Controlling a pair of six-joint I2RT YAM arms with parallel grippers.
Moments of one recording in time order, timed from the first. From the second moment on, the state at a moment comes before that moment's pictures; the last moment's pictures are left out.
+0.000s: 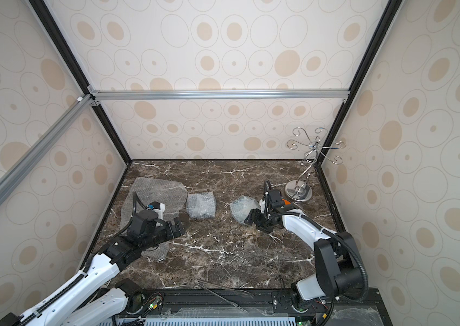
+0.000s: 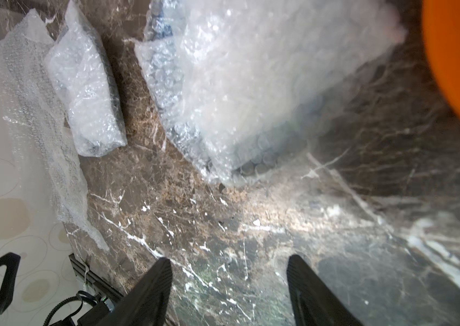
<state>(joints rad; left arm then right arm) -0.56 0.86 0.61 -0.44 0.04 -0.80 0.31 1.48 0.89 -0.52 -0.40 0.63</state>
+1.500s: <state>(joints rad) -0.85 1.86 0.89 0.39 0.04 -1.03 0.31 1.78 1.35 -0.81 -0.10 0.08</state>
